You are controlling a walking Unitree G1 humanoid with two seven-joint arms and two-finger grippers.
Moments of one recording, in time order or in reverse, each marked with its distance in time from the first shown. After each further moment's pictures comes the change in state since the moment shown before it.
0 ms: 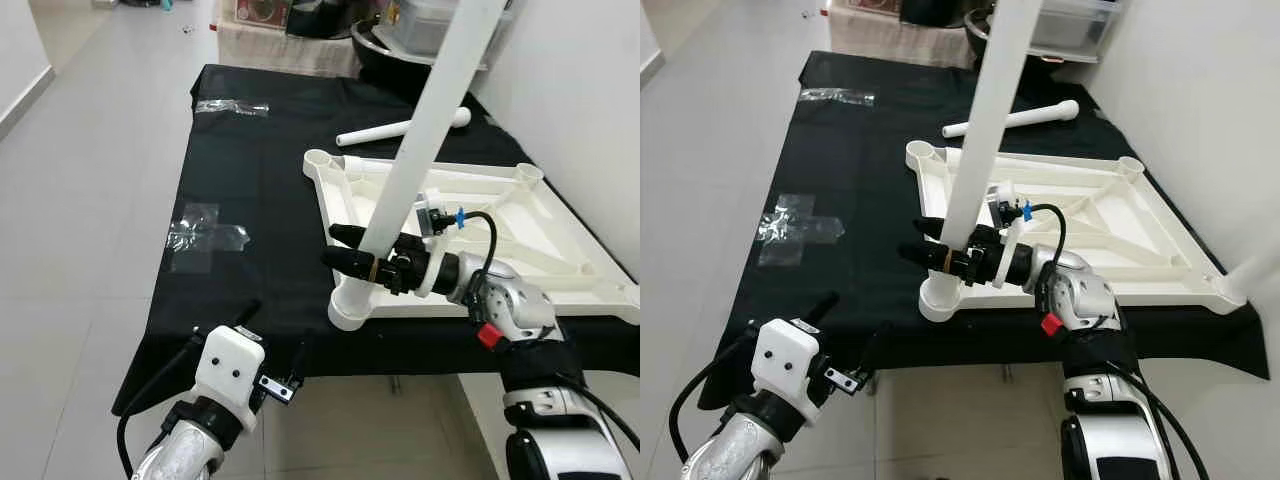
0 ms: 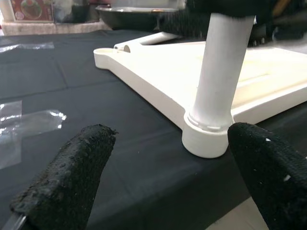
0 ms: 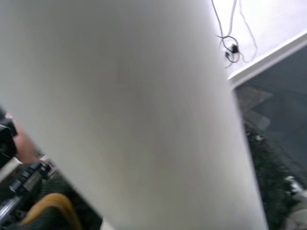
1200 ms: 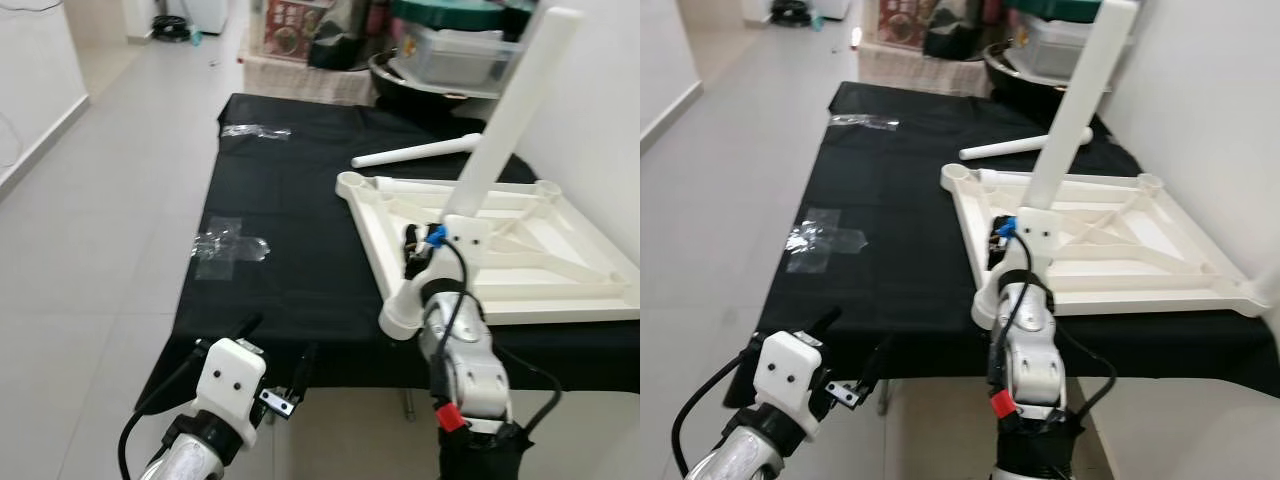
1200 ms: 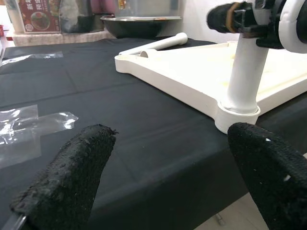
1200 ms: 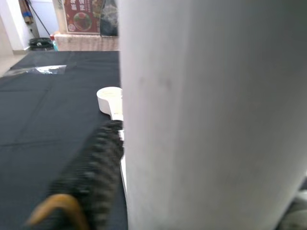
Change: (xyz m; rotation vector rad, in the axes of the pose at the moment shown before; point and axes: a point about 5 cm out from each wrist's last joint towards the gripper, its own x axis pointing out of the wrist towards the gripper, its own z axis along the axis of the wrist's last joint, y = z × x) left arm 0.000 -0.004 -0.005 -0.005 0.016 -0.033; right arm -0.010 0.023 -0.024 -0.224 -0.187 -1.479
